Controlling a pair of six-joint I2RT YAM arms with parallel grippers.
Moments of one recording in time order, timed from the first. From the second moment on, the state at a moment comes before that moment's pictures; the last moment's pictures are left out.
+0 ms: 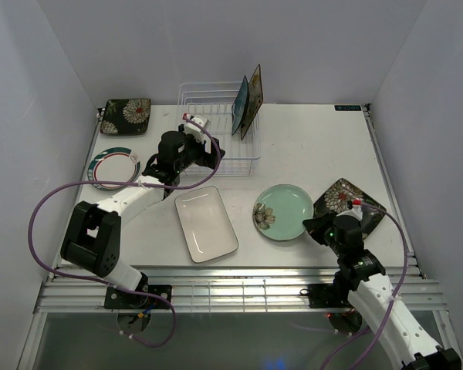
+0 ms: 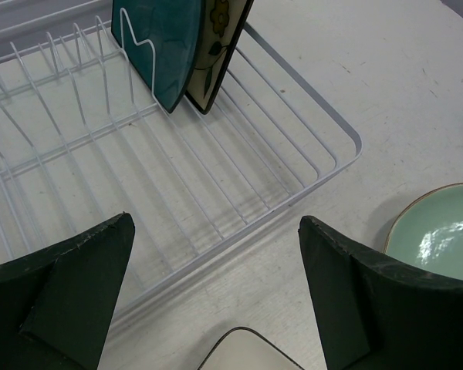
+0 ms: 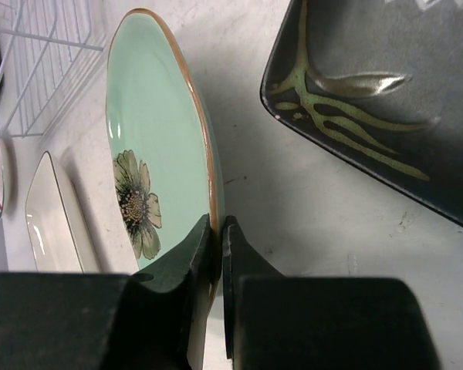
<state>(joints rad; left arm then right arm) -0.42 1.53 0.96 0.34 0.21 -0.03 0.34 0.38 0.10 -0.22 0.04 0.94</state>
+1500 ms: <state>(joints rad) -0.37 1.53 0.96 0.34 0.04 -0.11 0.34 0.85 0.65 -0.10 -0.01 0.71</state>
